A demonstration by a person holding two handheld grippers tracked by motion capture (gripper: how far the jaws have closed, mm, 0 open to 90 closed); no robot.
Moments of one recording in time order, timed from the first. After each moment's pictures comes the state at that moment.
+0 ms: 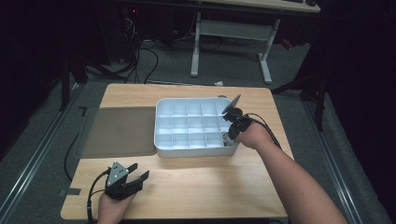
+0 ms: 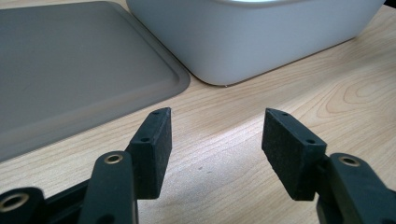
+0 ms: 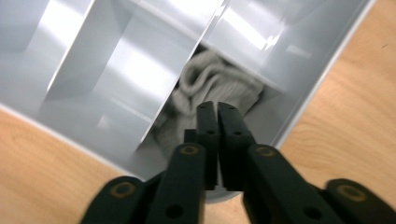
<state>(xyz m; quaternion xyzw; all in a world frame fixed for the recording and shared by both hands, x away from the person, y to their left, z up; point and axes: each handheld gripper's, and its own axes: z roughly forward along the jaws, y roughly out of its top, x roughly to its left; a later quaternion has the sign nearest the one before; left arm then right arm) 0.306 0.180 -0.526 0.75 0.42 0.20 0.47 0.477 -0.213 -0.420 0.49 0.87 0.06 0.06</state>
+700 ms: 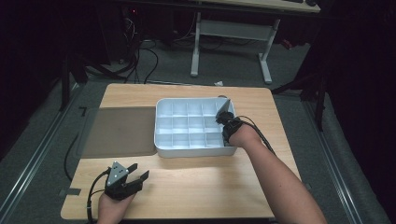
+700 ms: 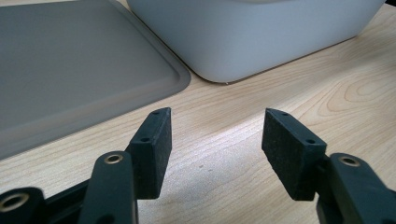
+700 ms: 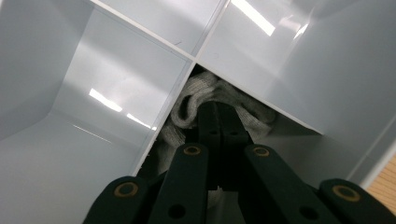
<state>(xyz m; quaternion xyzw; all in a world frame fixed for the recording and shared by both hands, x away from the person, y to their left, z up) 0.306 0.181 -0.527 0.75 0.42 0.20 0.47 0.498 -0.197 -0.463 0.51 0.86 0.00 0.05</state>
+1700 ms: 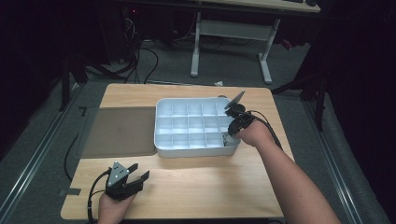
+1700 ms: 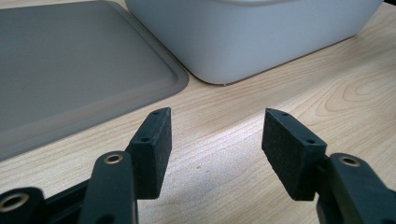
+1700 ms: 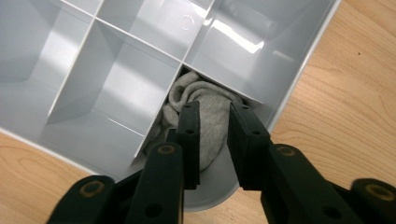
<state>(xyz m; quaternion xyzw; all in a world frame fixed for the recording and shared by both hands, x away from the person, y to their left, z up) 0.305 0.179 -0.526 0.75 0.42 0.20 0.47 0.480 -0.220 -0.411 0.52 0.85 0.09 0.07</state>
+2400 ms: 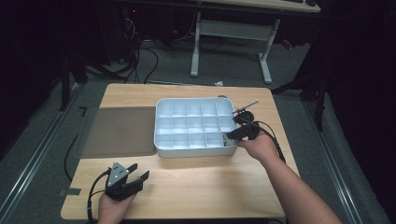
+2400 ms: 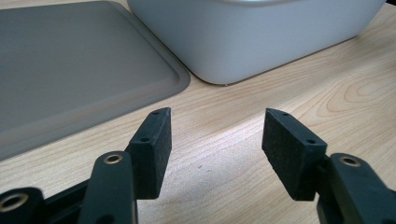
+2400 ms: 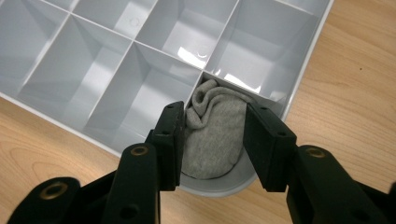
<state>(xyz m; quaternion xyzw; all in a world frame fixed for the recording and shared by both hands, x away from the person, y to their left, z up) 0.304 0.180 -0.526 0.75 0.42 0.20 0.47 0.437 -0.234 -0.412 0.52 0.82 0.21 0.12</state>
